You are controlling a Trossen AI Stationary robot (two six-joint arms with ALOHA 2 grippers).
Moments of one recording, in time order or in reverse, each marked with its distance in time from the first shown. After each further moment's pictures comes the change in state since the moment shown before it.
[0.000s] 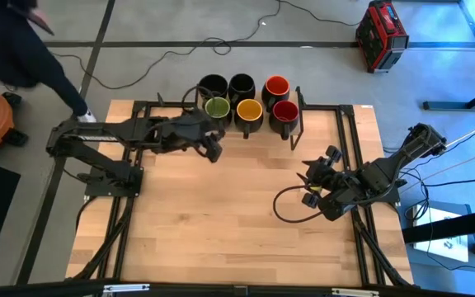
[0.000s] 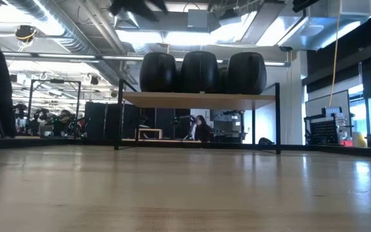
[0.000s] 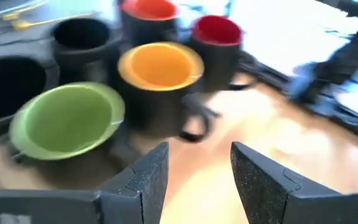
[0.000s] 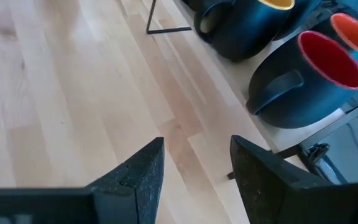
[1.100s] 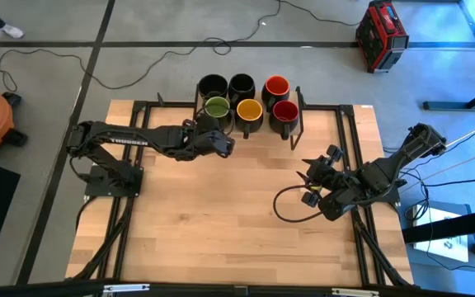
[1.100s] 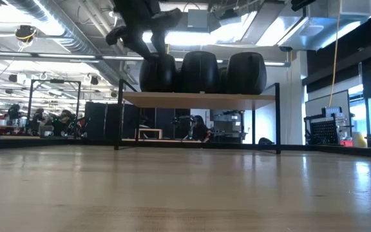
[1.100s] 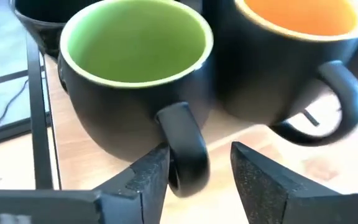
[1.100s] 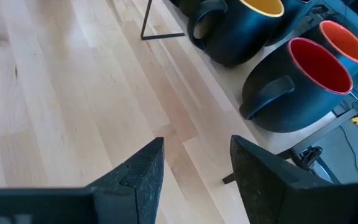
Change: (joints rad) left arm 0.031 0.207 -0.039 -0.081 -0.260 -0.381; right arm 0.000 0.000 0.000 0.001 0.029 0.002
